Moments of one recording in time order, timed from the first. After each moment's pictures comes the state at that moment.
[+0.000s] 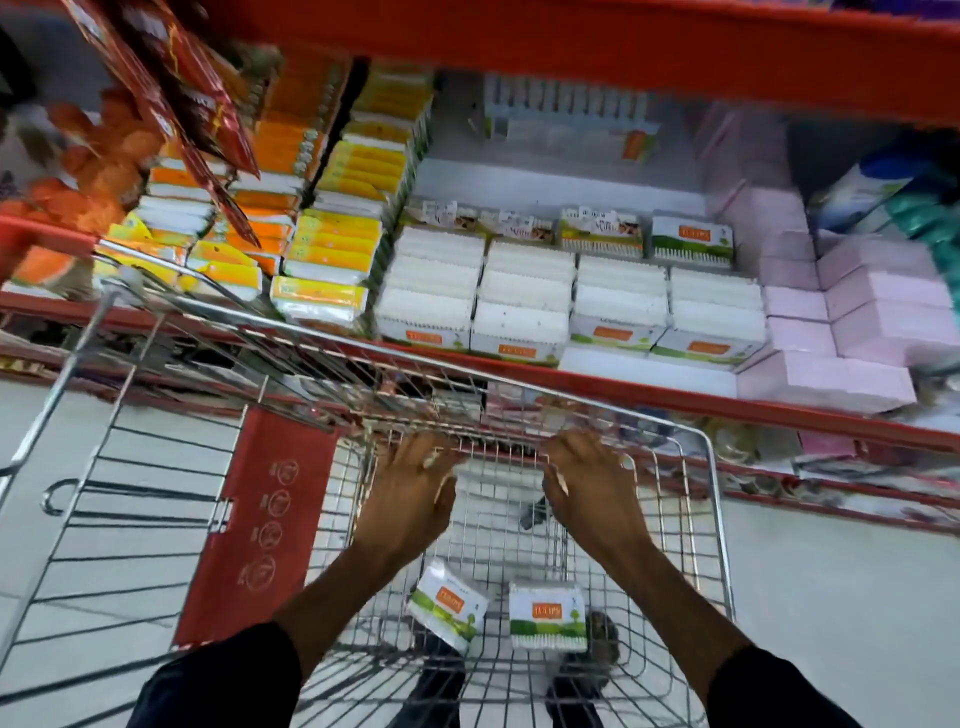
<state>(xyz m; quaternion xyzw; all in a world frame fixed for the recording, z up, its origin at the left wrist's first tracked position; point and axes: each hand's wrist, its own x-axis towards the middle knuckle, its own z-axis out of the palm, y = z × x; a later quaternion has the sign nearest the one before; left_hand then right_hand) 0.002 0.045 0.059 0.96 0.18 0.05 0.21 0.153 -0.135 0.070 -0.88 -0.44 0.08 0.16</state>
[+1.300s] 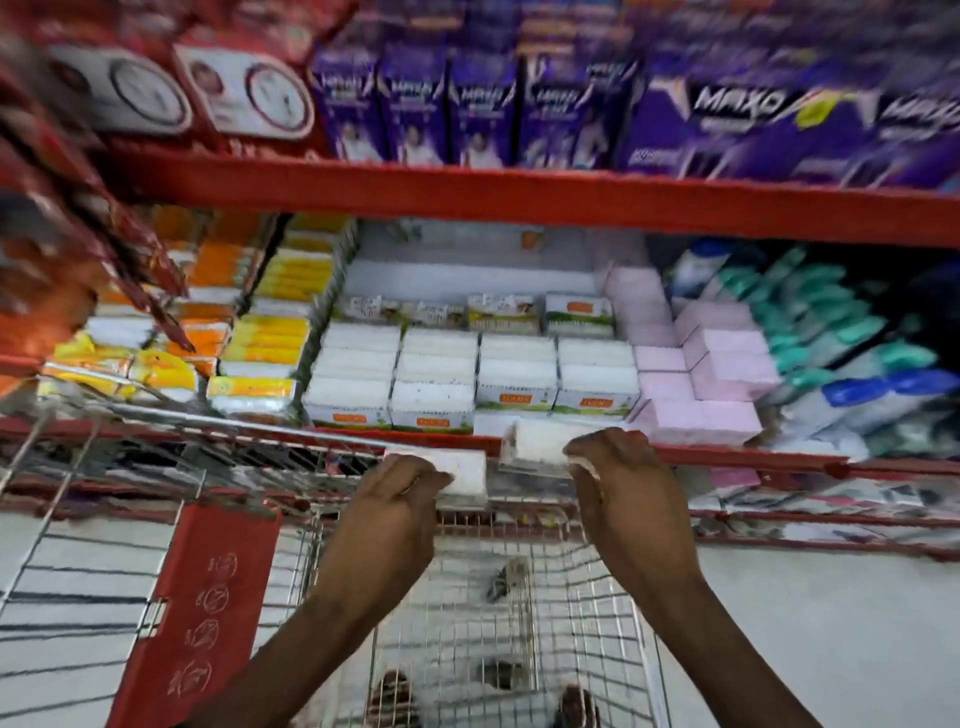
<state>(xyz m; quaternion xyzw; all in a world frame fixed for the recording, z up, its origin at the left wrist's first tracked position) 0.056 -0.009 0.190 0.97 0.10 0.13 0.17 0.195 -0.206 0.211 -0.91 -0.34 -0.03 0.22</state>
